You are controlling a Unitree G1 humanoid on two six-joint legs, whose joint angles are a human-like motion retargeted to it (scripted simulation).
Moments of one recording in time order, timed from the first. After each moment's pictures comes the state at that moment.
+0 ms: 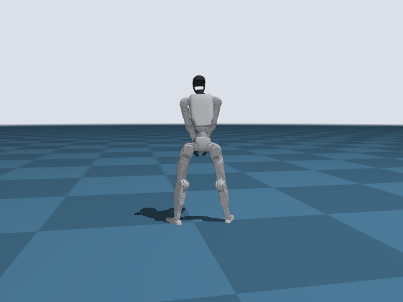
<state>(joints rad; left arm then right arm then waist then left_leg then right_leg) -0.66 -0.11 -0.51 1.31 -0.45 -0.03 0.38 -0.60 0.16 0.38 1.21 0.74 -0.07 -0.46 -0.02 -0.10 0.31 -0.04 0.24 0.54 0.08 -0.12 -0.10 -0.05 -0.31 -0.32 0.03 -0.18 0.10</state>
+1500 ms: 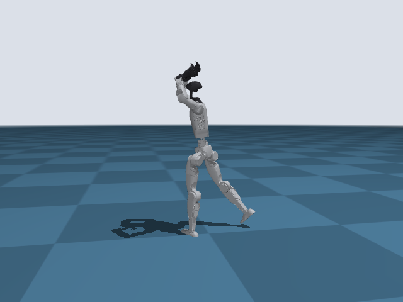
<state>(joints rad) -2.16 1.11 -0.78 0.01 0.44 -0.02 1.17 -2.45 -0.47 0.79 0.21 -0.77 0.14 -0.65 0.66 -0.12 0.01 -0.15 0.07 -0.26 -0.01 -0.09 -0.26 0.14 -0.26 0.00 0.38 0.13 0.17</state>
